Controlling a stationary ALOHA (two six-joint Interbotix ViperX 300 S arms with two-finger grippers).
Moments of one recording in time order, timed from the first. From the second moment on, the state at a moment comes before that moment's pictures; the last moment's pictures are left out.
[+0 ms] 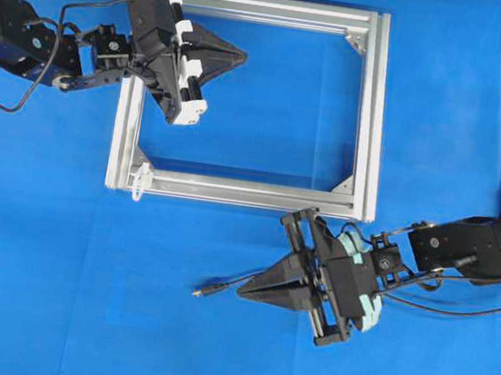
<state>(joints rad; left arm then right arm) 0.27 0.15 0.84 -0.09 -0.75 -0.01 0.28 0.17 0.83 -0.11 -0.76 0.08</state>
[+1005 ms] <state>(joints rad) 0.27 0.15 0.84 -0.09 -0.75 -0.01 0.27 0.33 0.79 0.02 -0.70 0.11</state>
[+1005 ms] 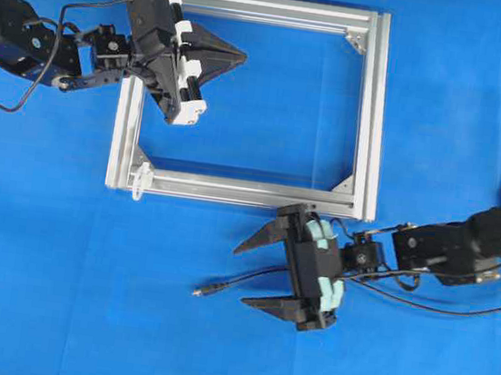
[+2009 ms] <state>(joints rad) 0.27 0.15 0.84 -0.09 -0.74 -0.01 0.28 0.36 0.79 0.02 -0.72 0.12</state>
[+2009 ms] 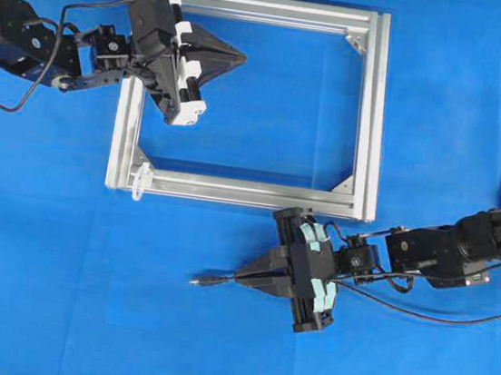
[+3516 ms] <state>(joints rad) 0.27 0.15 0.85 -0.09 -0.74 -0.01 0.27 0.10 0.79 0.02 -0.51 0.12</state>
